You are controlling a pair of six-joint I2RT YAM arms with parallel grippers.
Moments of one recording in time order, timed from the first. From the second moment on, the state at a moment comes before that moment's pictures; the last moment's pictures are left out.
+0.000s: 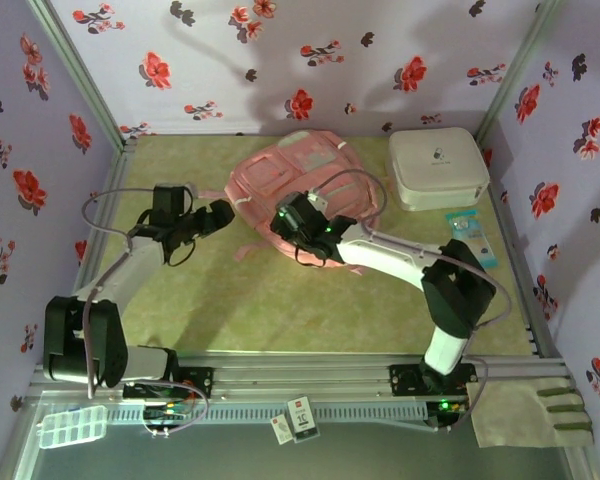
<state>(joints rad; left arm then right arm) -0.17 1.33 0.85 -0.29 0.26 -0.58 0.89 1.76 1.28 -0.31 0.23 1.21</state>
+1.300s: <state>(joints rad) -0.16 1.24 0.82 -0.31 0.26 -0.53 0.91 2.05 1.56 -0.48 0.51 1.47</state>
